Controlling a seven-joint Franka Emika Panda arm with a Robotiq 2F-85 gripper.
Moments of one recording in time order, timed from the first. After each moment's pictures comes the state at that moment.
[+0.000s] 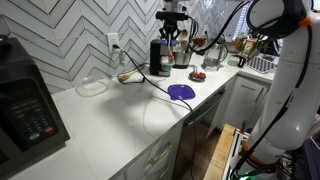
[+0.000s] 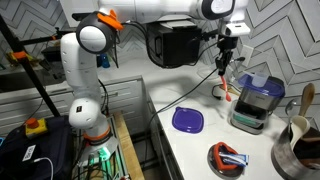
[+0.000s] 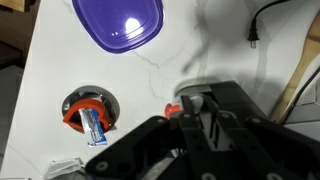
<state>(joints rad) -0.16 0.16 -0.16 -1.42 -0.05 1.64 0.90</state>
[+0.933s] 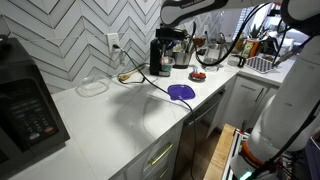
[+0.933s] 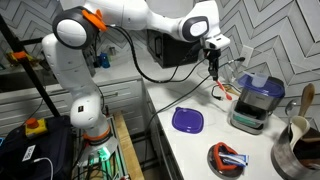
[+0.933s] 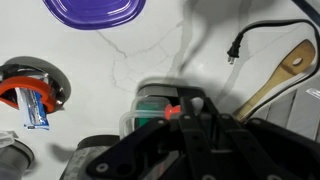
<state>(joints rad) -0.09 -0.03 -0.11 -1.87 -0.19 2.13 0.80</state>
